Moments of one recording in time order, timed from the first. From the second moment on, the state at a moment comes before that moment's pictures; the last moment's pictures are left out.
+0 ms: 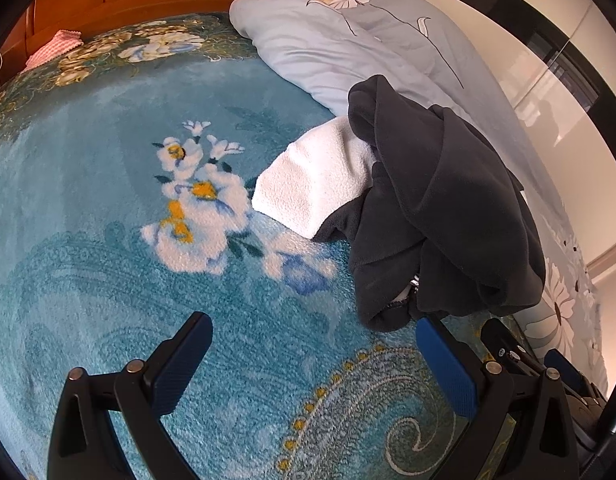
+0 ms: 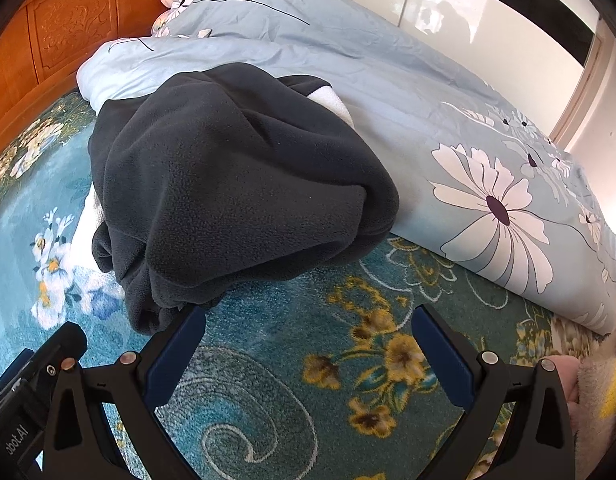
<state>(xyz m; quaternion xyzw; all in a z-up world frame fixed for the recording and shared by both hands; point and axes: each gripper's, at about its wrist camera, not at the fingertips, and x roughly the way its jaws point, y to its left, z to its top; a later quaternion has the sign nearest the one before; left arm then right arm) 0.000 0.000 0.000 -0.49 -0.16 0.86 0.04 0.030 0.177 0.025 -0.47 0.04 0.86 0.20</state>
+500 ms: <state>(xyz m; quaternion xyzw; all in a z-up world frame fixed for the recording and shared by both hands) -0.001 -0.013 -0.005 -0.49 -0.20 0.85 0.04 0.023 0.168 0.030 -0.47 0.01 0.86 0.19</state>
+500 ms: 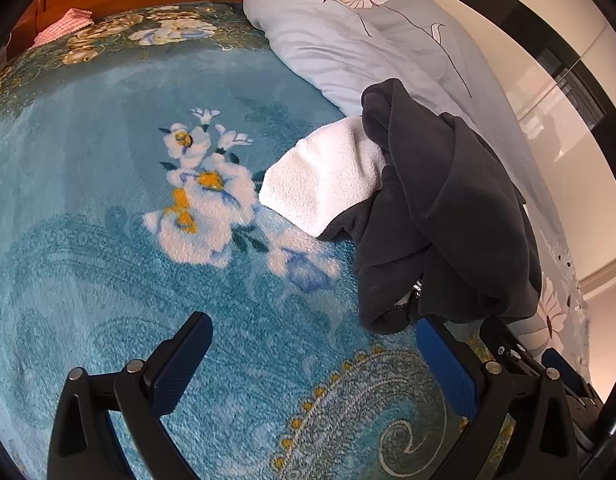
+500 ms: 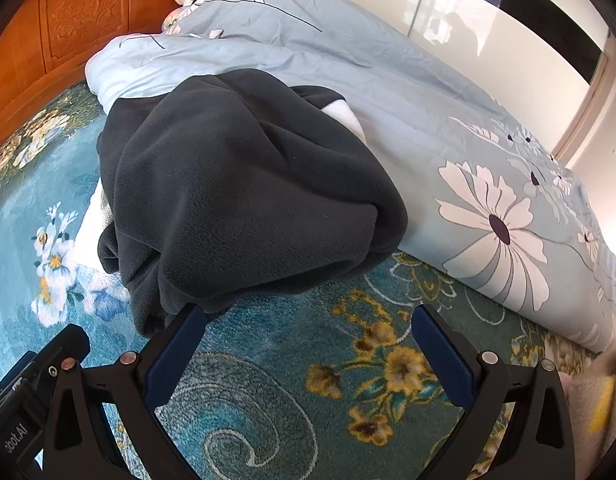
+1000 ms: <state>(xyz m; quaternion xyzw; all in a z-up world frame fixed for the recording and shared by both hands) 0.002 -0.067 -0.014 -0.48 -0.28 0.83 -0.05 -0.015 0.133 0.029 -0.46 -0.09 0.87 0.15</state>
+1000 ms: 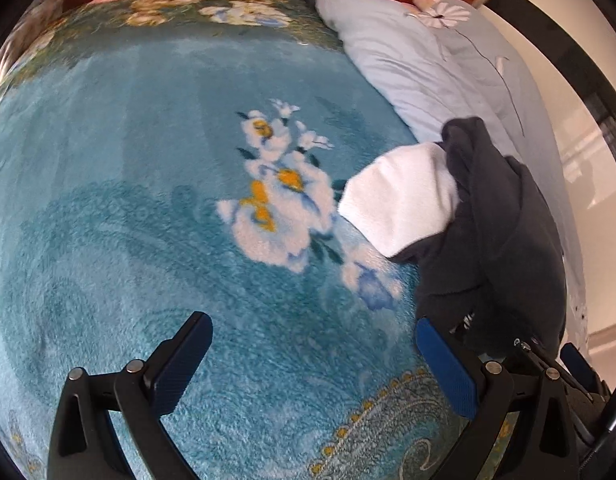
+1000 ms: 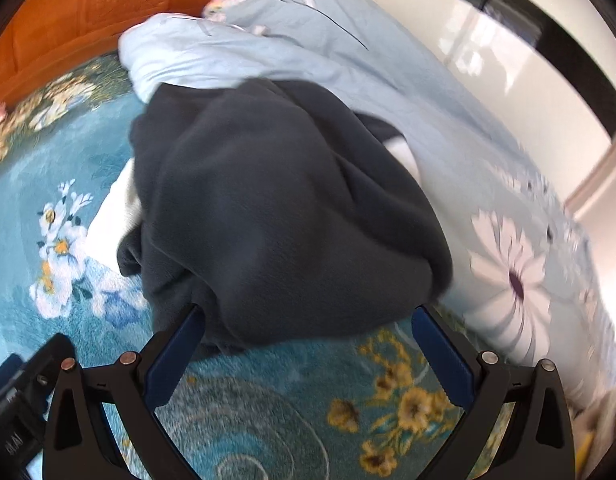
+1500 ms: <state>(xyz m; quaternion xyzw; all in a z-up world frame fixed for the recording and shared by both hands) 0.032 -0.103 0.005 -0.44 -0.33 0.83 -0.04 -0.065 0.133 0.095 -0.43 -0.16 0.87 0.20</state>
